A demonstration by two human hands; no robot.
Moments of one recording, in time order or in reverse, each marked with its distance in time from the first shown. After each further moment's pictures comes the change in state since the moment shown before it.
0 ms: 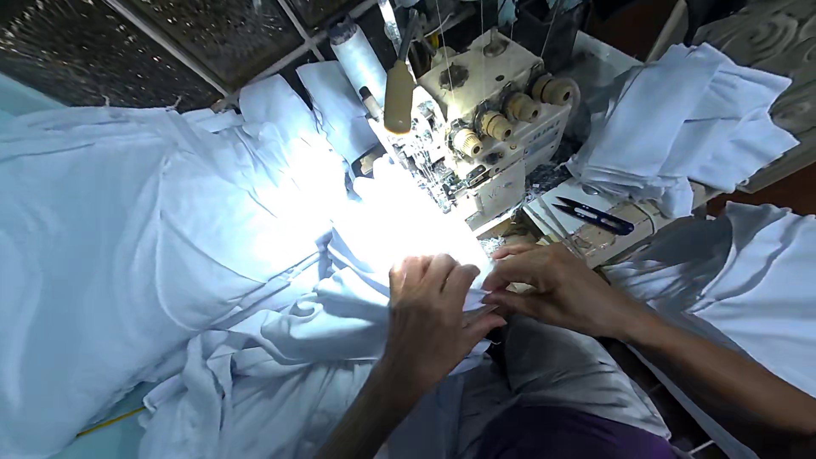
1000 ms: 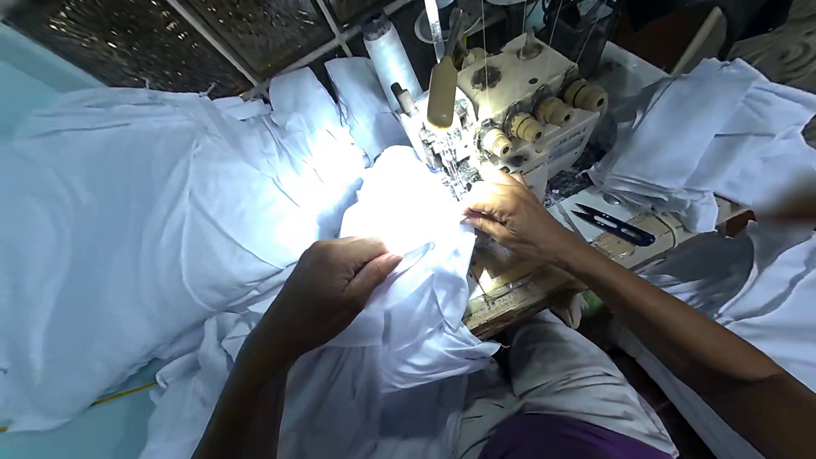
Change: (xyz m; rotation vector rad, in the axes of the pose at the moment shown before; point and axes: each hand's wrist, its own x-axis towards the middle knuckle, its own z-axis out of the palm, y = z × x) left_hand 0.012 -0.087 -0.091 -0.182 -0.301 -0.100; right_hand 0.076 0.055 0.015 -0.228 0.096 -0.038
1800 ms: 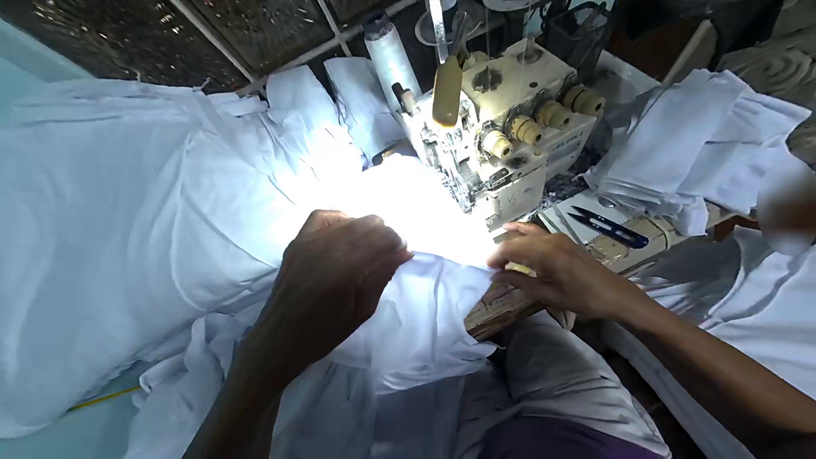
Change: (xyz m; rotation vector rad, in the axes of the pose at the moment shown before) left_hand 0.006 0.021 -0.003 0.233 0.183 0.277; right_hand -0.051 -0.041 -0.032 0.064 -0.191 -0.009
